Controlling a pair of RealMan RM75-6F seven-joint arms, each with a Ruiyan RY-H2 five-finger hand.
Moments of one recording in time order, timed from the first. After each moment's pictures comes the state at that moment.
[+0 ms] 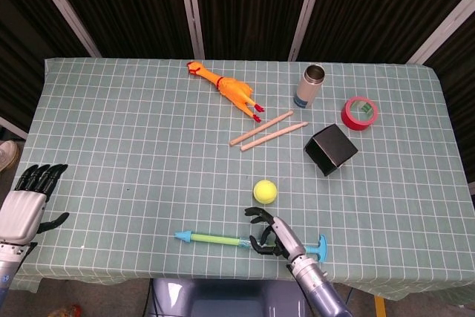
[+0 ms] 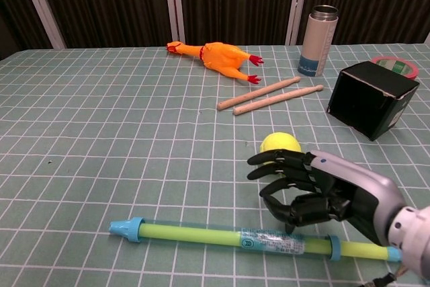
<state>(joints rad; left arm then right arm) -0.16 -1.18 -0.02 -1.50 1.57 1.45 0.05 0.33 -1.68 0.11 -1.80 -1.23 0.97 0.28</state>
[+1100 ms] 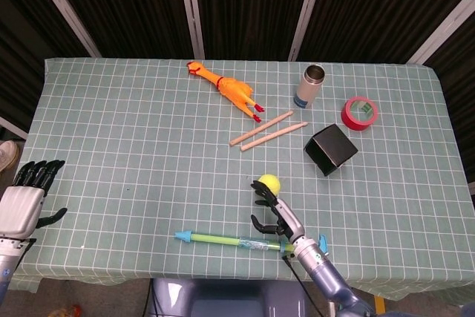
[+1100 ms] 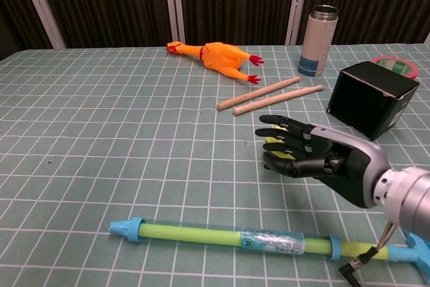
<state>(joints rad) -0.17 -1.19 -0.04 -1.48 1.53 1.42 0.06 0.40 -1.67 0.20 -1.66 -1.31 0.88 0.70</state>
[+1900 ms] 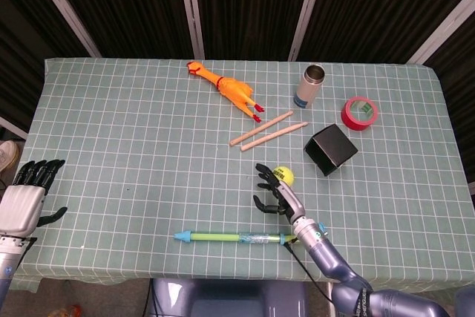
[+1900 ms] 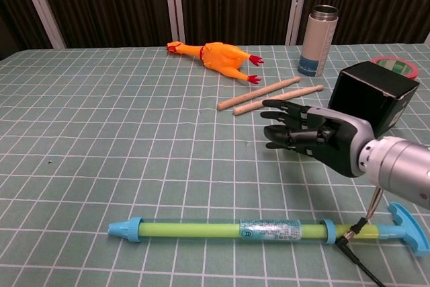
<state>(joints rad) -0.18 -1.20 -0.04 -1.48 1.50 1.41 0.08 0.49 -1.67 0.28 -1.54 -1.26 0.79 0.83</state>
